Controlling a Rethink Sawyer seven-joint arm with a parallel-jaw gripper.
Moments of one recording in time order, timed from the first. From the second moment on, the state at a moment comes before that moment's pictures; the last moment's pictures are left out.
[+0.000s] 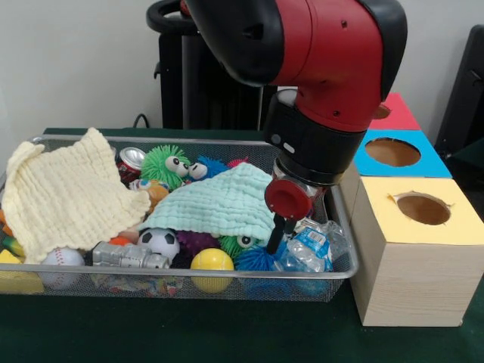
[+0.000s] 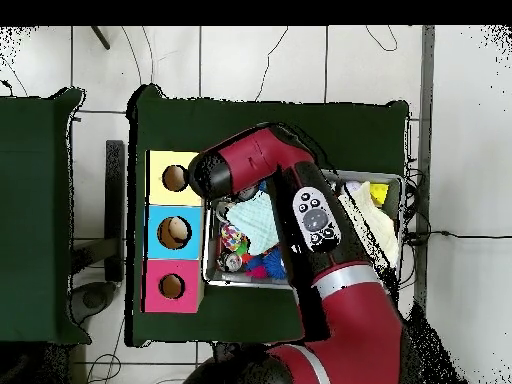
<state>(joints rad) -0.36 -0.47 0.53 1.27 -0.81 1.00 1.13</state>
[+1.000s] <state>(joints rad) -0.40 -0.53 0.54 1.27 -0.70 1.07 1.13</state>
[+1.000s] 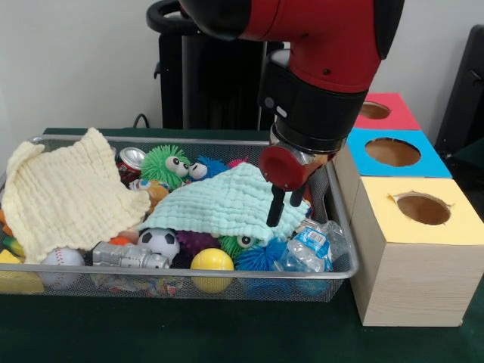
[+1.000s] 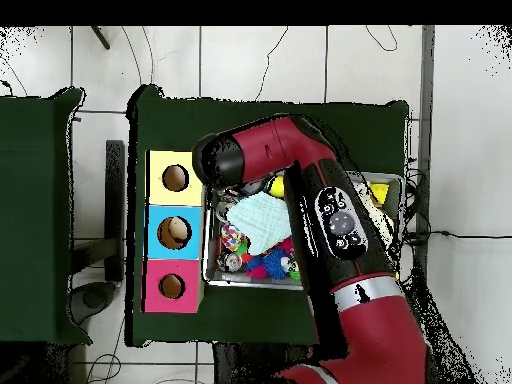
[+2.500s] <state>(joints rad) -0.43 -0.47 0.55 1.28 -0.64 0.99 1.13</state>
